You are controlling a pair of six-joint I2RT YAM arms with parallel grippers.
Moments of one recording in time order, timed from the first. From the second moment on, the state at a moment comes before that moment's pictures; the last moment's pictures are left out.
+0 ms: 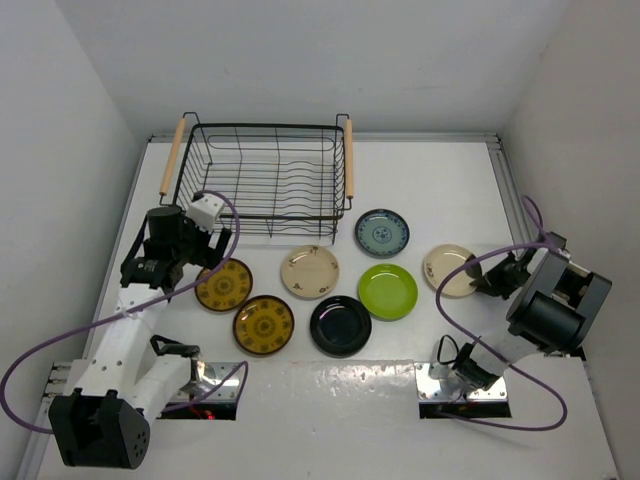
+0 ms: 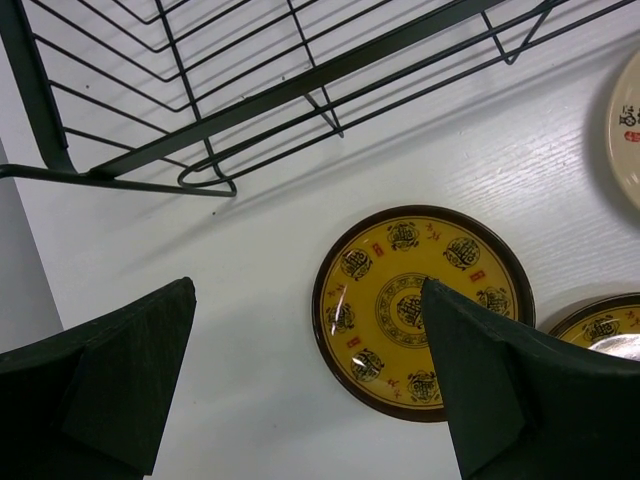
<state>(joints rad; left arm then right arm) -0.03 0.88 0.72 -0.45 0.10 0.39 -0.67 1.57 0.67 -0.44 -0.35 0.34</state>
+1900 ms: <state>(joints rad) -0.02 1.02 0.74 -0.41 0.08 0.41 0.38 2.19 2.05 0.08 -0.47 -0.76</state>
